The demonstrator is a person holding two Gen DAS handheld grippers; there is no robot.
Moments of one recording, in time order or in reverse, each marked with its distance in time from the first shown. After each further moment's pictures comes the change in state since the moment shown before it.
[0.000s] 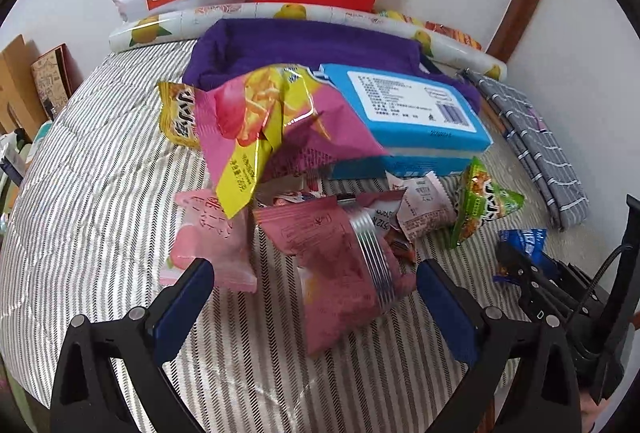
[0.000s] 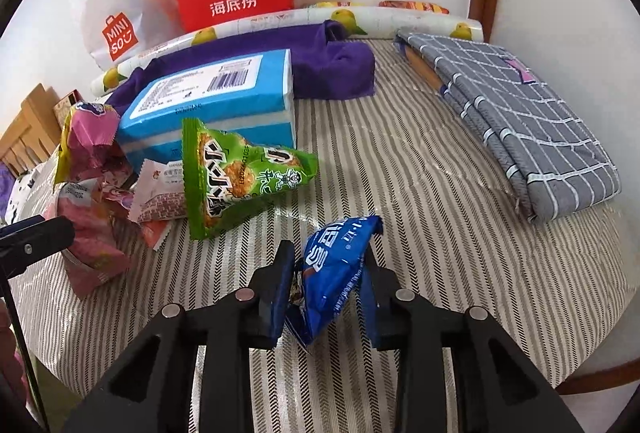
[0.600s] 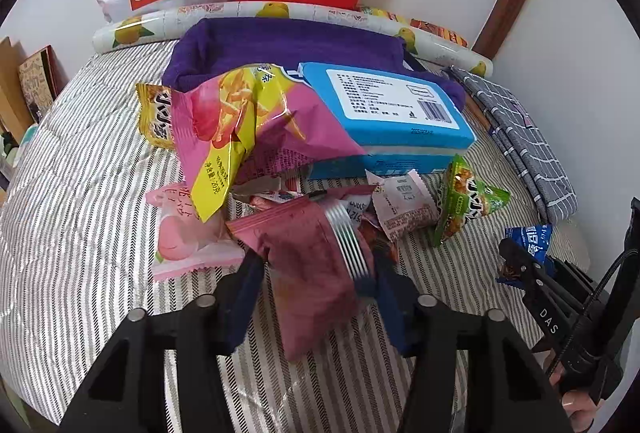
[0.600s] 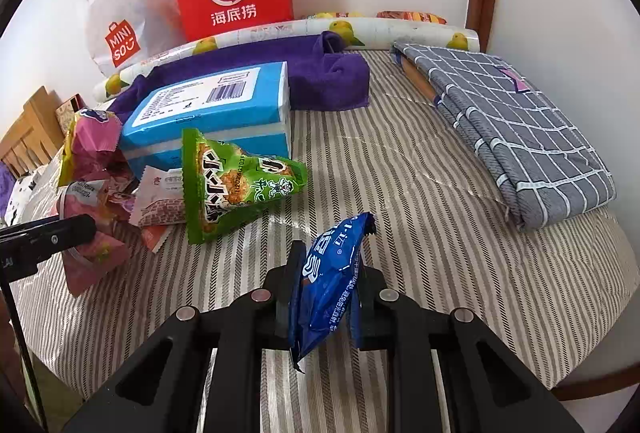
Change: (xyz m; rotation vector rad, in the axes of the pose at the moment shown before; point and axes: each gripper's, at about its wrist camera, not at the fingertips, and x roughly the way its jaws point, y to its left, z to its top) left arm -0.003 -0.005 0.002 0.015 -0.001 -0.064; right arm -0.010 -0.006 -0.002 -0.010 -0.043 -0.002
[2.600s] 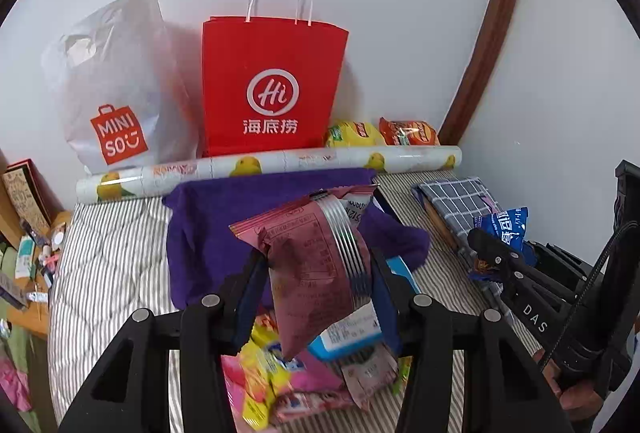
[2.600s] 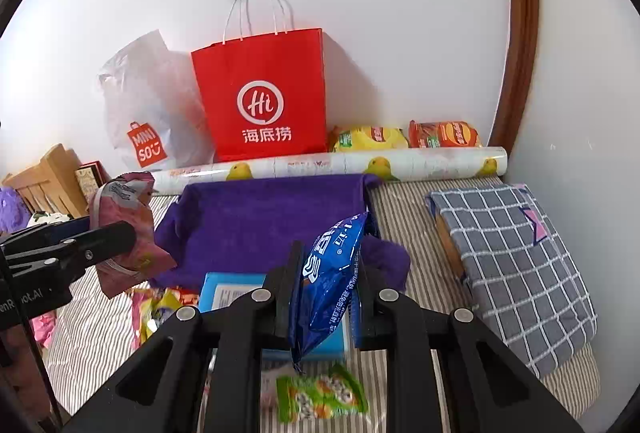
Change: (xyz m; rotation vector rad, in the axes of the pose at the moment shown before) left arm -0.061 -0.011 0.163 0.113 -0.203 -0.057; right arm -0.042 0.048 0.167 -0.031 -0.165 0.047
